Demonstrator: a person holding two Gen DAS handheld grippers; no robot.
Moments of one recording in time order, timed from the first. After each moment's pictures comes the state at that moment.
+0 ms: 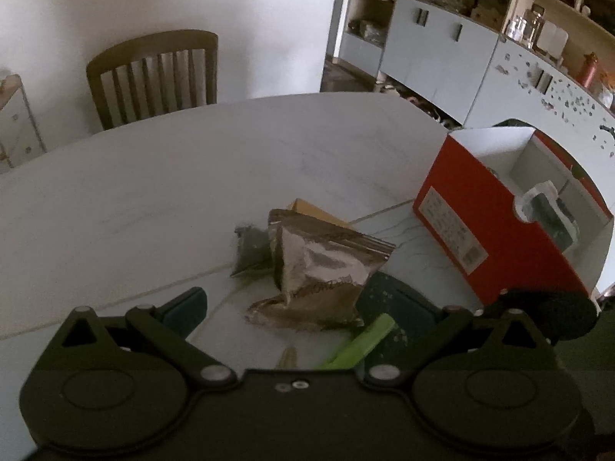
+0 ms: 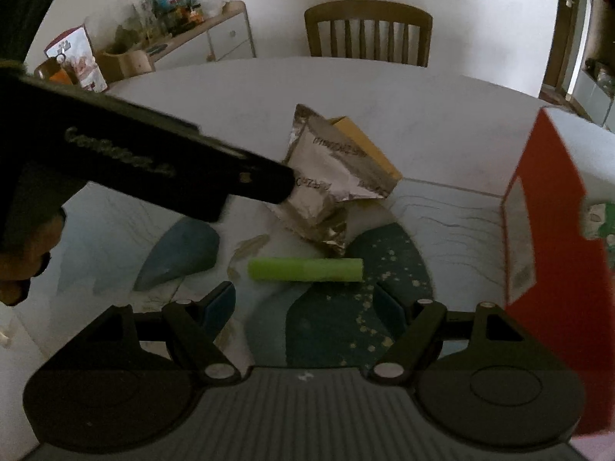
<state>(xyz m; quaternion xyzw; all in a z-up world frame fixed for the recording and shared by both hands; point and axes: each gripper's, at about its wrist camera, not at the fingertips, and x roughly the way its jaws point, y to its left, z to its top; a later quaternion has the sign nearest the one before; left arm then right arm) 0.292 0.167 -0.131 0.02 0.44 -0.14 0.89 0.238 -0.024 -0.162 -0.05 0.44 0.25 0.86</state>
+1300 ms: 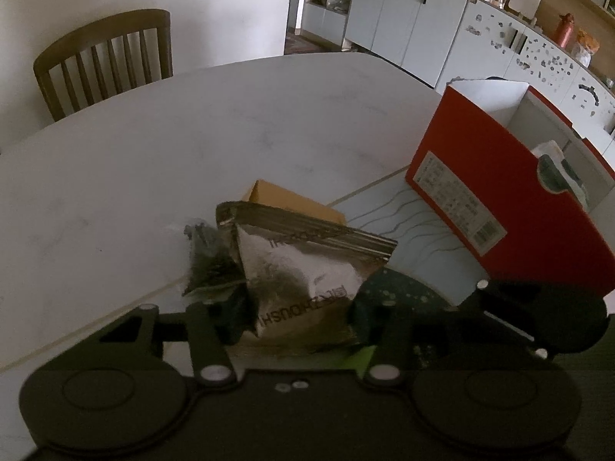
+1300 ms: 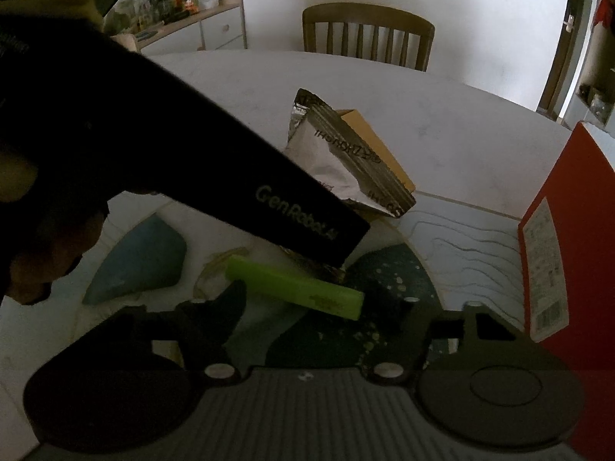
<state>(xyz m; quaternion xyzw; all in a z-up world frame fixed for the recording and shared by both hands) 0.333 0.149 -0.172 0.05 0.47 -0.18 0.86 0.263 0.000 -0.195 -0.09 0.42 0.23 0.87</state>
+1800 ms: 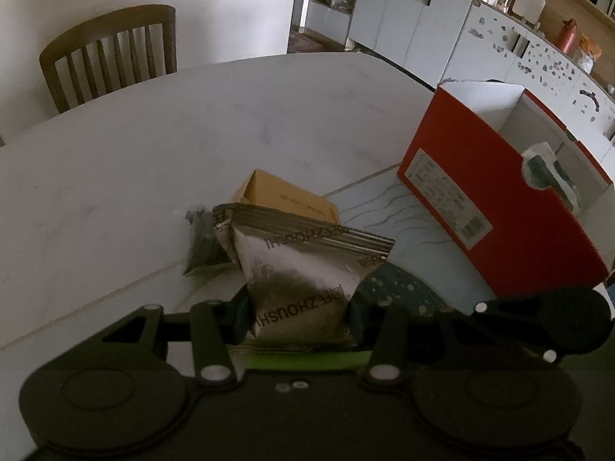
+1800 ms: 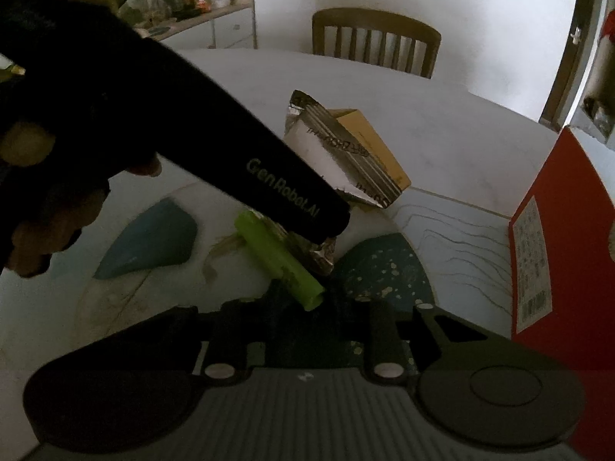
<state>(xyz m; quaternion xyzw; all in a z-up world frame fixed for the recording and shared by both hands) 0.316 0.151 -0.161 0.03 0.47 -0.17 0.86 0.244 -0.008 -0.190 -0.11 0.41 0.24 0.87</state>
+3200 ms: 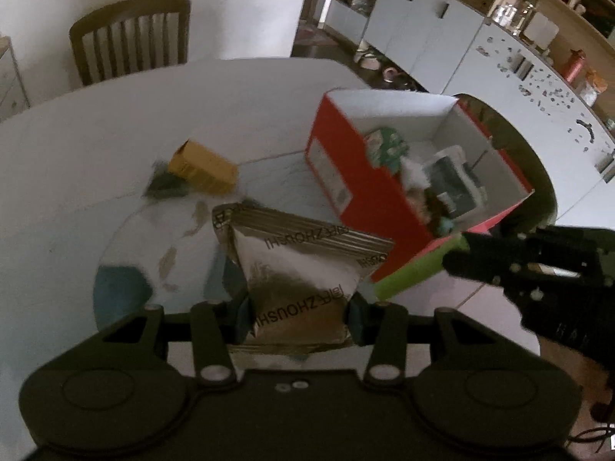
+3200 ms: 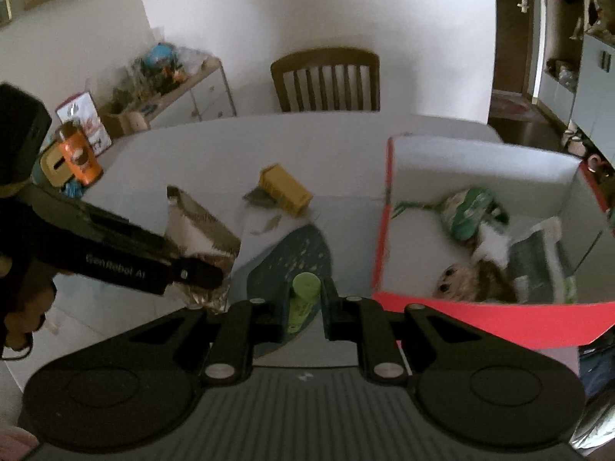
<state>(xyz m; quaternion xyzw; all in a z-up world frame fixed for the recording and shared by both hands) 0.206 0.084 -0.070 -0.02 0.49 -0.14 0.86 0.153 -0.159 -0.062 0.00 0.39 0.23 0.89</state>
